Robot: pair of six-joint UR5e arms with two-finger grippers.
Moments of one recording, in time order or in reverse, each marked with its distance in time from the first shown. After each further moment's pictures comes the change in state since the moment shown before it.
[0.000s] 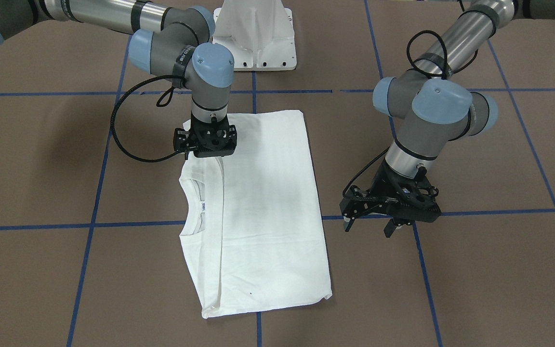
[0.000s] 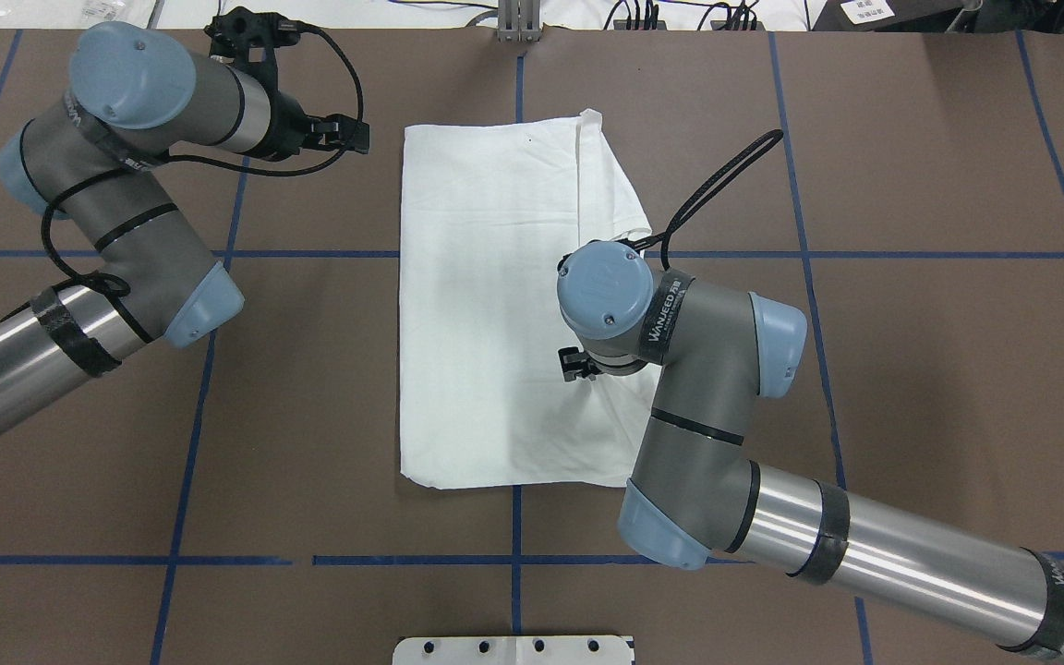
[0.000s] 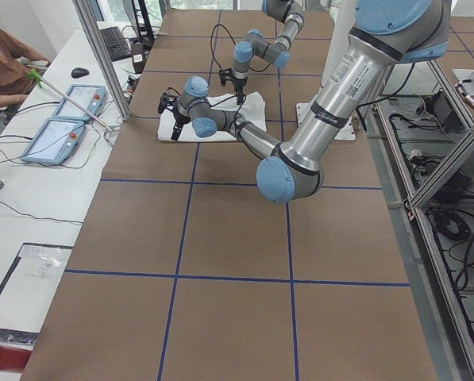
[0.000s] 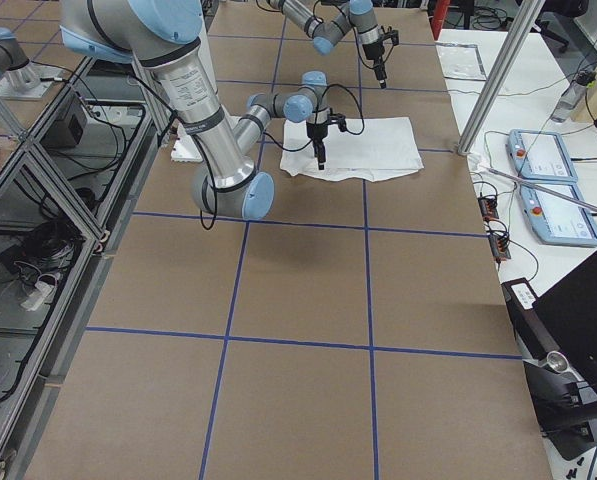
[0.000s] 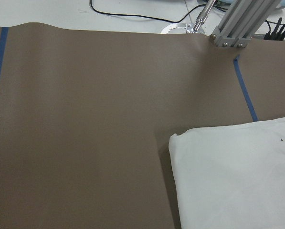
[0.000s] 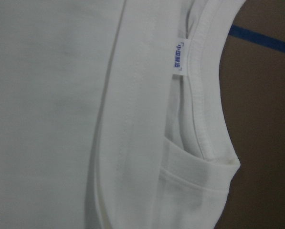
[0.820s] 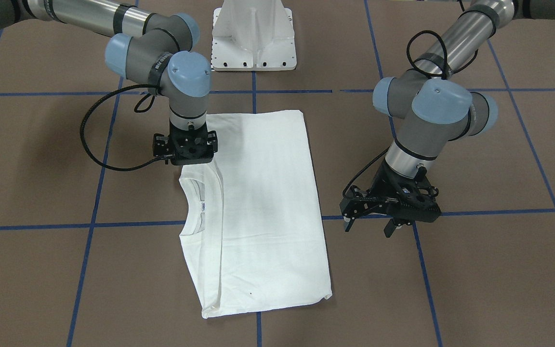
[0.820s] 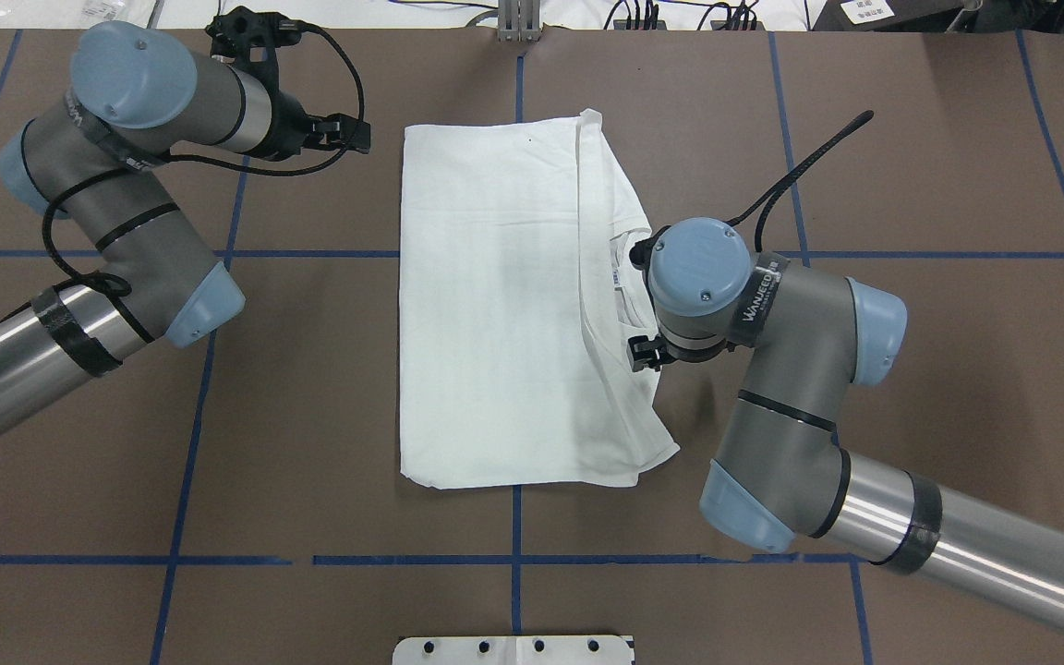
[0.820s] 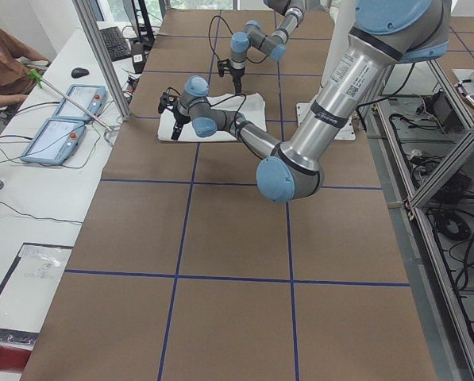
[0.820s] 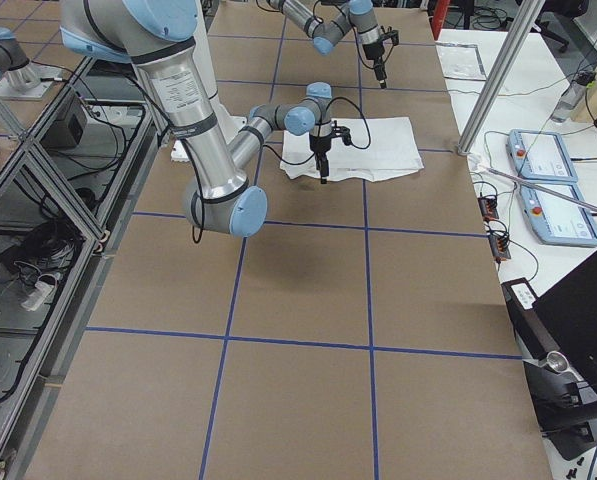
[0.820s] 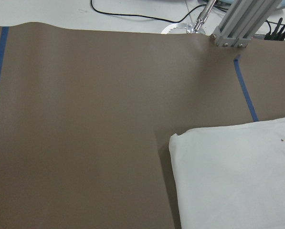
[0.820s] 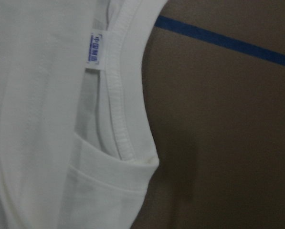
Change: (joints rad) left arm 0.001 -0.002 0.000 0.000 0.000 -0.004; right arm 0.066 -0.153 0.131 0.002 0.043 -0.079
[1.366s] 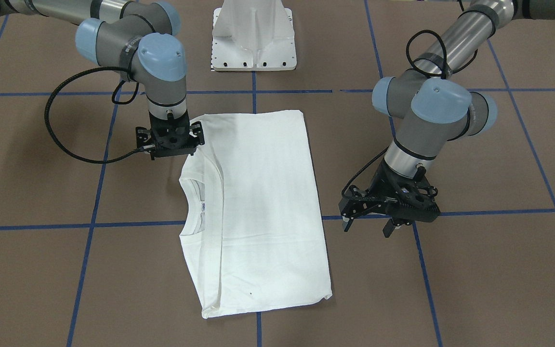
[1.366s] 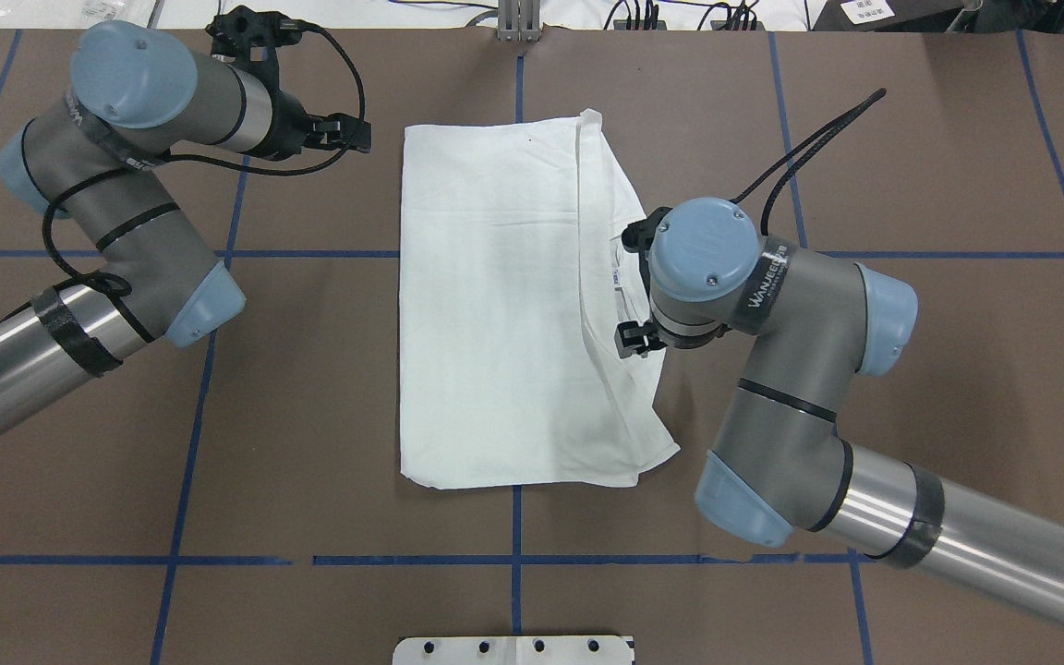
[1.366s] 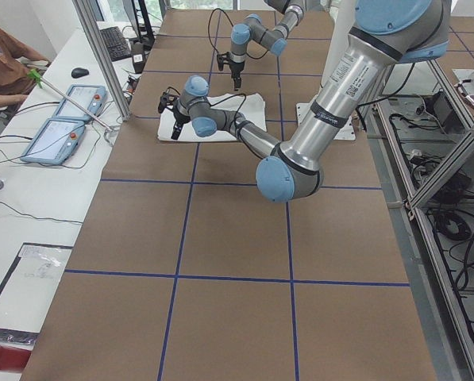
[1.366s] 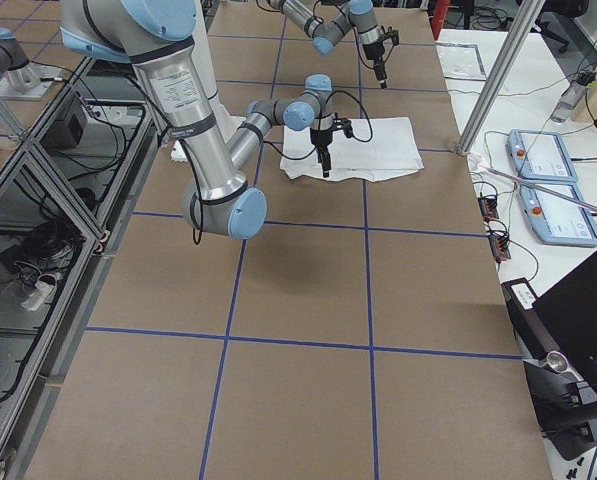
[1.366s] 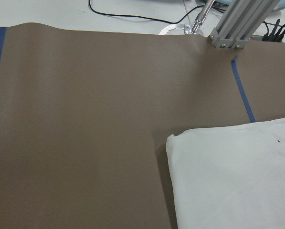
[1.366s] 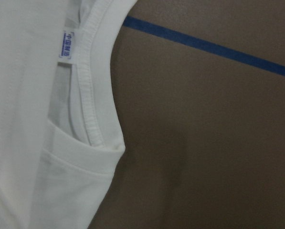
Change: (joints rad) left arm -0.001 0.000 0.000 -0.001 0.000 0.003; right arm 0.009 0.078 -0.023 0.006 0.003 0.002
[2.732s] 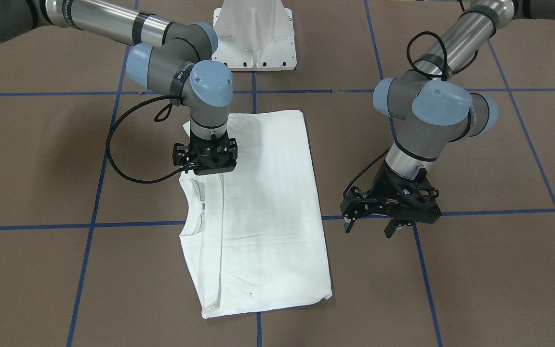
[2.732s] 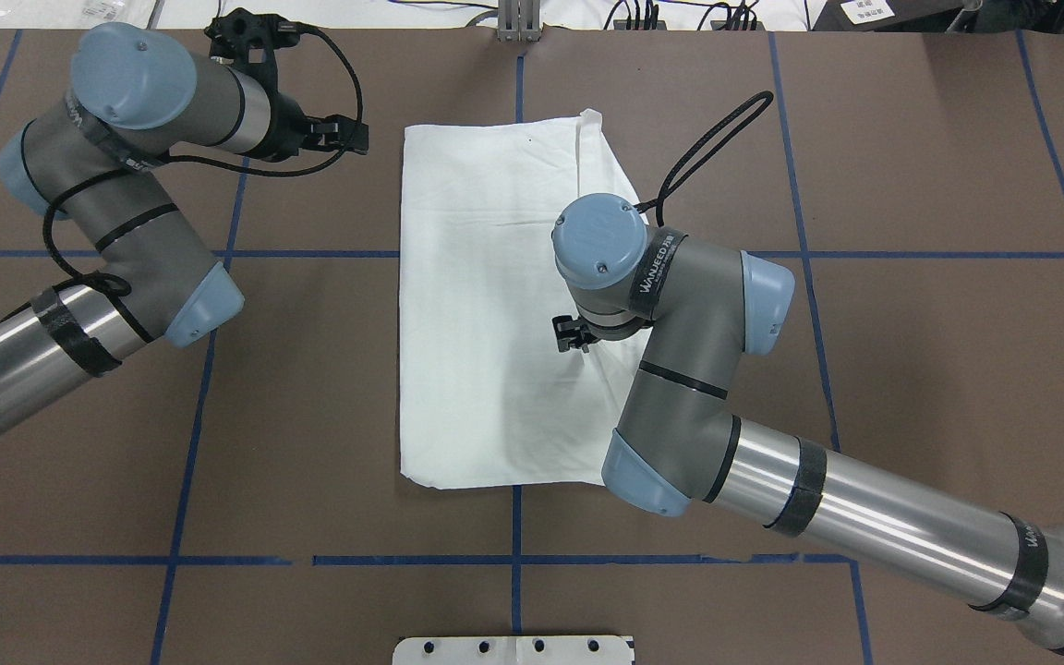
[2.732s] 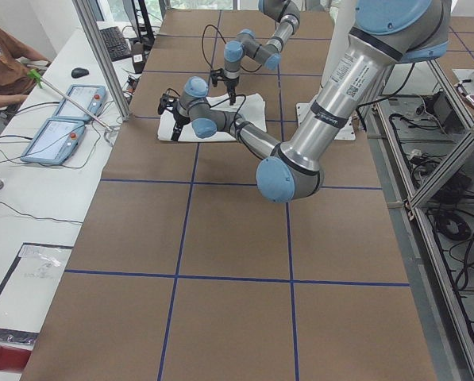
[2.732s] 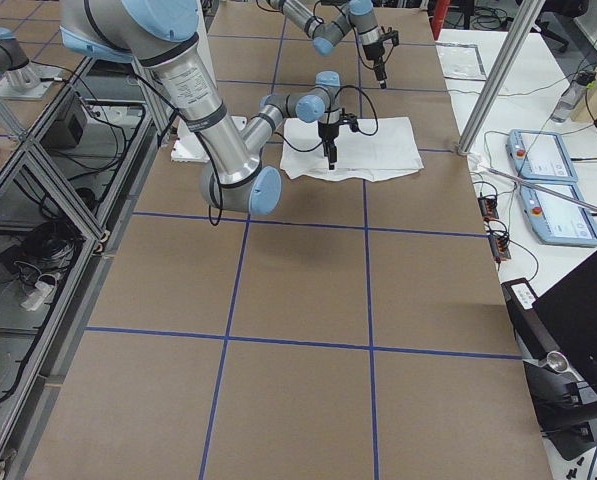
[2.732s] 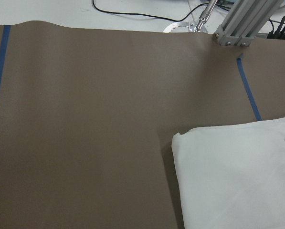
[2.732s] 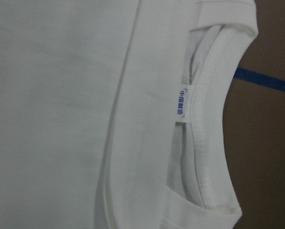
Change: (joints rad) left arm 0.000 0.001 0.006 0.001 0.000 -0.001; right arm -0.024 0.133 -0.199 0.030 0.002 0.016
